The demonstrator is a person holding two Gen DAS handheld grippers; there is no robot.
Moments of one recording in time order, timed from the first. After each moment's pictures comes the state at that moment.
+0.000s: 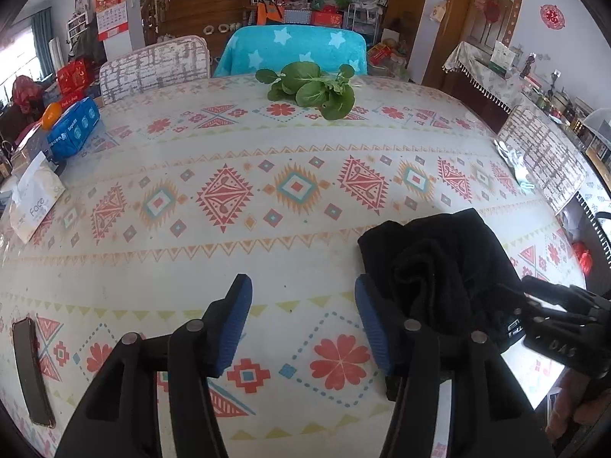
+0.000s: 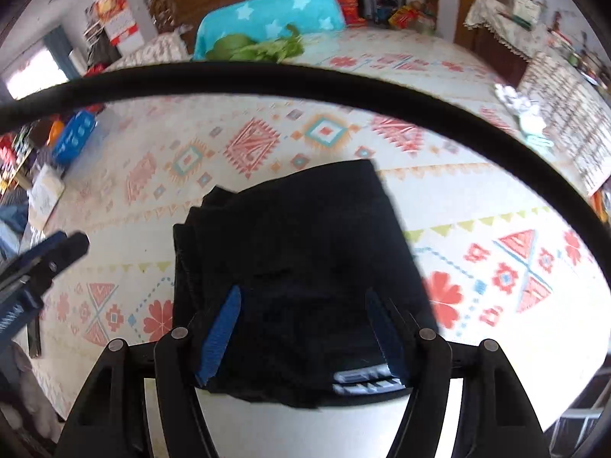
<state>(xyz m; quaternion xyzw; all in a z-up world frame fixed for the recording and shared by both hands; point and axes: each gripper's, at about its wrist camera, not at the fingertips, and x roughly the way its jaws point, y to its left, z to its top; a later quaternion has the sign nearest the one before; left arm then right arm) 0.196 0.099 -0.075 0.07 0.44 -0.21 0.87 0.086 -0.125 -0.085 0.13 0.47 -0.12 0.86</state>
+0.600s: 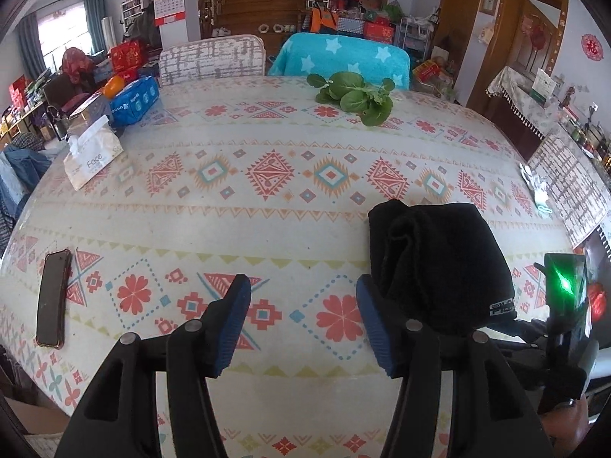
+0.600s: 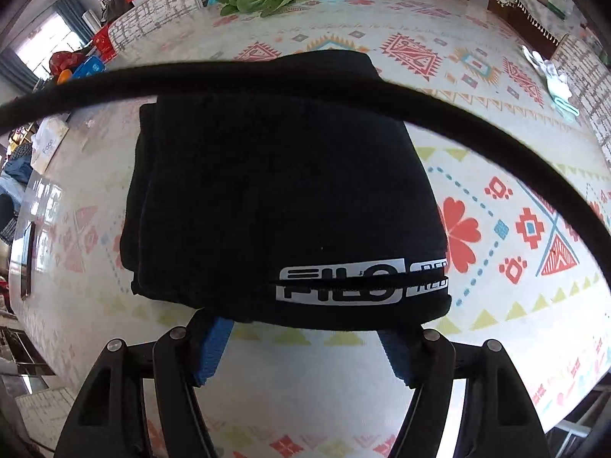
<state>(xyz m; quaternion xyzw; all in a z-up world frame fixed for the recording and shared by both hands) 0.137 0.122 -0.050 0.03 0.43 -0.12 0.89 0.080 -0.128 -0.142 0.12 0.55 -0.06 0.82</state>
